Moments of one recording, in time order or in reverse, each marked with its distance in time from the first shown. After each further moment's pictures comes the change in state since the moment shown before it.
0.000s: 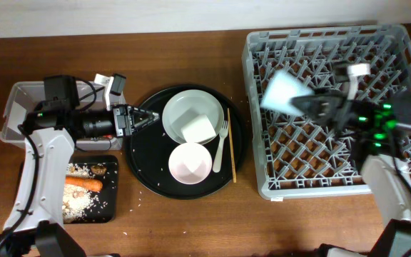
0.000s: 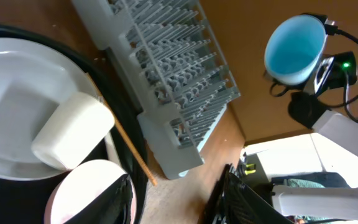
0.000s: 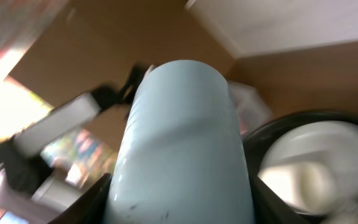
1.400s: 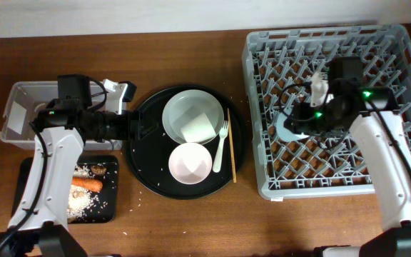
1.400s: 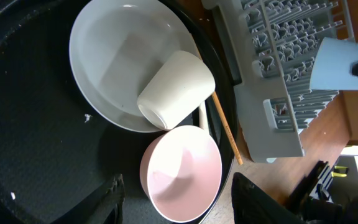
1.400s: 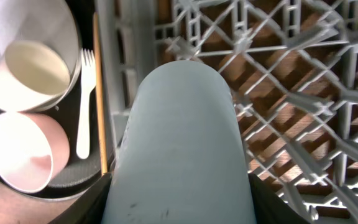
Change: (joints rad) left arm -0.070 0.000 0.000 -0.019 -0.450 -0.022; right arm 0.325 0.109 0.581 -1.958 1.300 -0.909
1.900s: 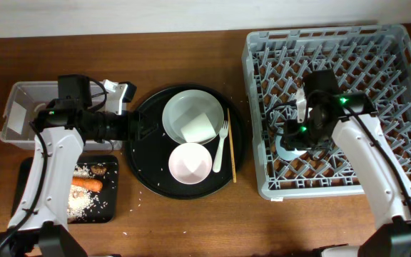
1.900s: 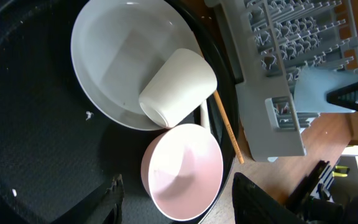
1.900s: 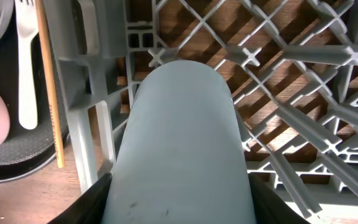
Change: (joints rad) left arm 0.000 0.000 0.000 -0.006 -0.007 0.000; right arm 0.092 0.007 -0.089 -0.036 0.135 0.000
